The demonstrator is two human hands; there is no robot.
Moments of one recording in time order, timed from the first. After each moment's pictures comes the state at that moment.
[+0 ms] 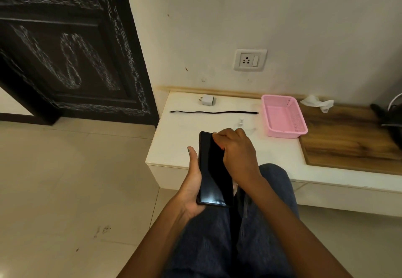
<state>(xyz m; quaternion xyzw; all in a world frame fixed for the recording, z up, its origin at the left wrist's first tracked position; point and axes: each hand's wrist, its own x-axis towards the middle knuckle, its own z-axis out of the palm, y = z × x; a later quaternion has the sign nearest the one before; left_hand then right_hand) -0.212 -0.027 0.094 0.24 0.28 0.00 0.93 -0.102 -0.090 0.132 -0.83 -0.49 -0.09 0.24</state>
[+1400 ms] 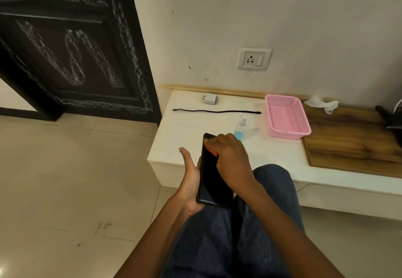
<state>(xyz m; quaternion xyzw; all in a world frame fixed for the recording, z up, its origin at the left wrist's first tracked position) -0.214 -0.023 0.089 0.22 0.31 0.05 0.92 -0.120 -0.084 0.126 -0.81 -0.52 -0.04 0.27</state>
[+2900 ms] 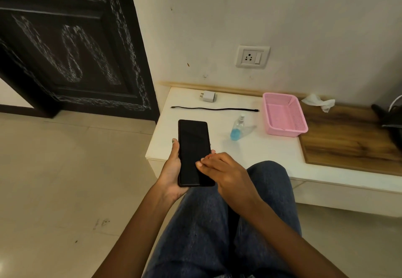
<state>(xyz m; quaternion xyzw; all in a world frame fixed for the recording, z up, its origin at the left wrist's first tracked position) -0.228 0.013 0.087 0.24 0.30 0.08 0.92 -0.140 -0.124 0.110 -0.70 -0.65 -0.11 0.28</state>
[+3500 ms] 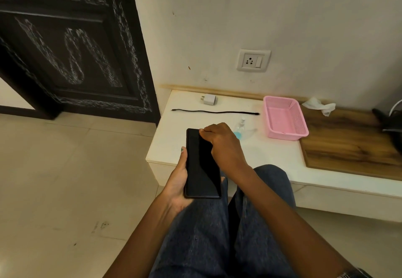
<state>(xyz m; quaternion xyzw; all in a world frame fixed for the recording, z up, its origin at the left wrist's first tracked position) -0.228 -0.007 0.088 0.23 0.30 0.09 0.92 -0.101 -0.060 0.125 -0.80 -0.55 -0.03 0.23</state>
